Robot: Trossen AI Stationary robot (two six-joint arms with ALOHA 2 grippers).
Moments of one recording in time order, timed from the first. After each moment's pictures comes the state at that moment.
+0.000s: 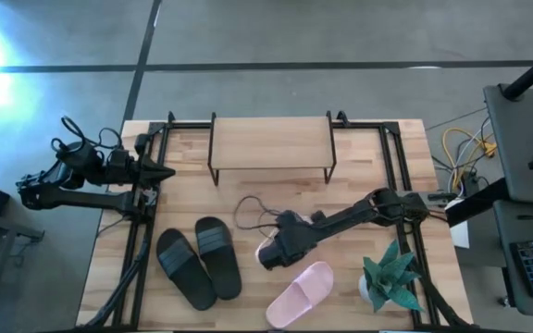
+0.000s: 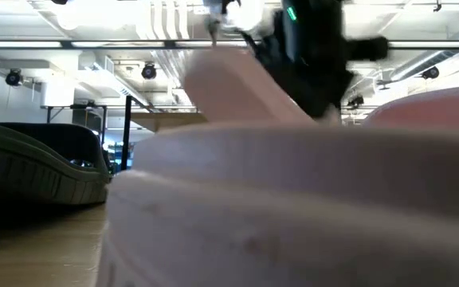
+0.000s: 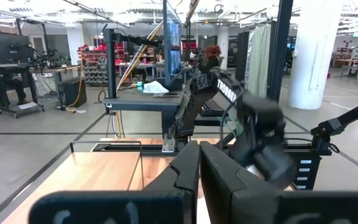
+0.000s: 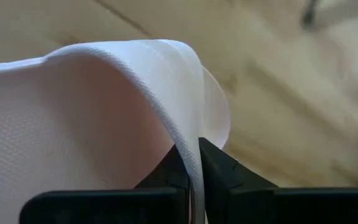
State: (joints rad) left arm 0.00 0.39 0.78 -0.38 0.00 0.00; right arm 0.36 2.27 2.00 -1.56 0.37 1.40
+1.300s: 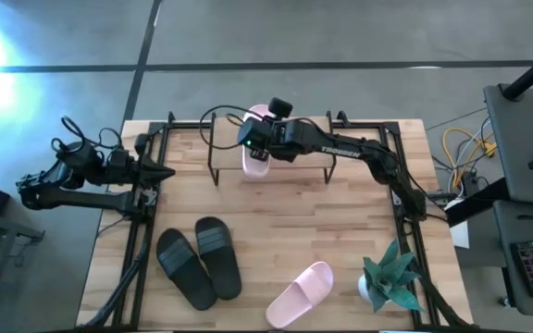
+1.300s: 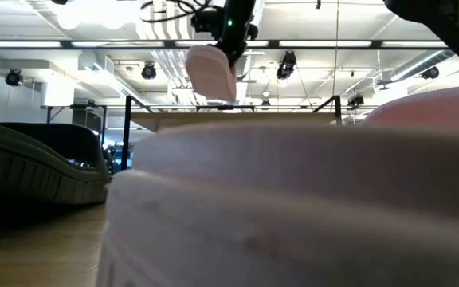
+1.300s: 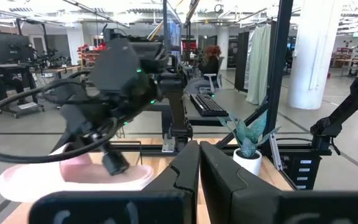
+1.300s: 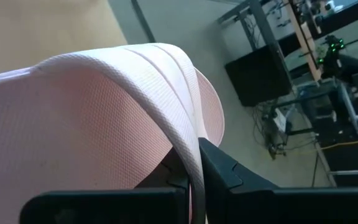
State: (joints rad) left arm 0.00 0.39 0.78 -0.38 0.00 0.00; right arm -0.16 2.19 2.31 -1.05 0.84 -0.13
